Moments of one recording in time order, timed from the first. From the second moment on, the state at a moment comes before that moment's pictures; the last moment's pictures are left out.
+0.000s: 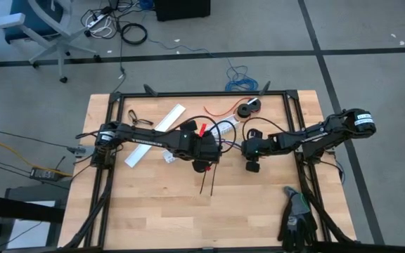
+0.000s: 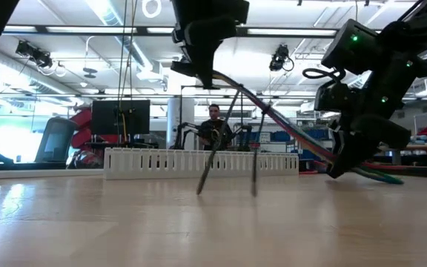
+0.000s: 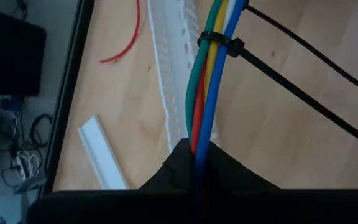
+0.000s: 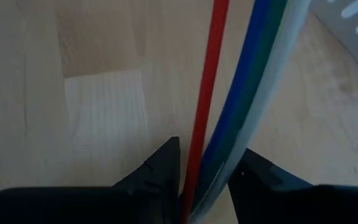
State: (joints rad) left arm -0.12 2.00 1.88 -1.25 -0.58 -0.36; right arm 0.01 1.32 0.46 -0.13 0.22 0.10
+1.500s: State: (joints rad) left arm -0.16 2.00 1.60 -1.11 -0.58 -0.69; right arm -0.26 1.32 0.74 -0.32 0.22 -0.32
